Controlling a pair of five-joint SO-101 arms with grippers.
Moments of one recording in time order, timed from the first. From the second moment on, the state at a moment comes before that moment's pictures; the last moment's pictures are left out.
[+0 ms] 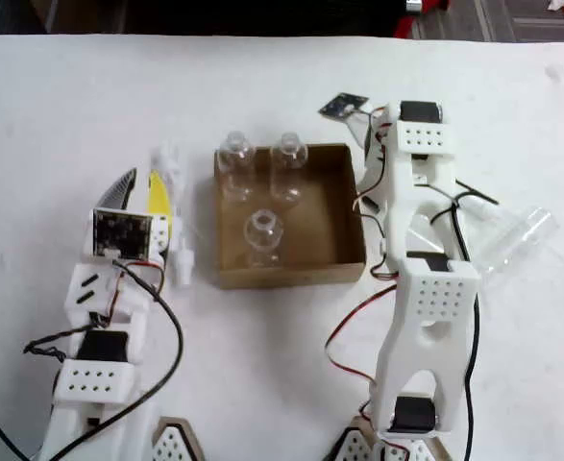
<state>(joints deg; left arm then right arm) -4.4 -65.2 87.8 -4.4 -8.4 -0.9 42.0 -38.2 91.7 50.7</state>
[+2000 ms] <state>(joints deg) -4.0 -65.2 87.8 -4.4 -8.6 -0.9 46.7 -38.4 90.6 56.6</state>
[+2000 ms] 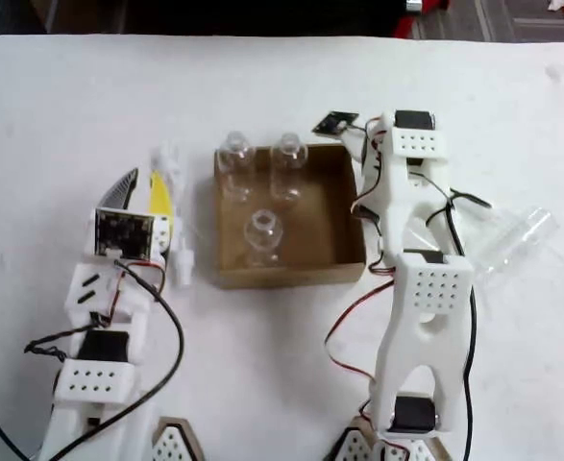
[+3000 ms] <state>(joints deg) -2.9 -65.2 87.8 -4.4 -9.0 -0.9 46.7 -41.9 89.9 54.8</state>
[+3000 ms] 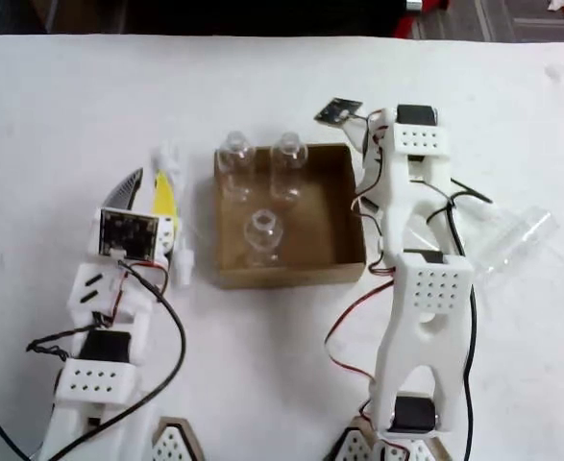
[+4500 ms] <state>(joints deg) -2.9 -65.2 87.8 -4.4 -9.0 1.0 29.2 -41.9 95.6 53.1</state>
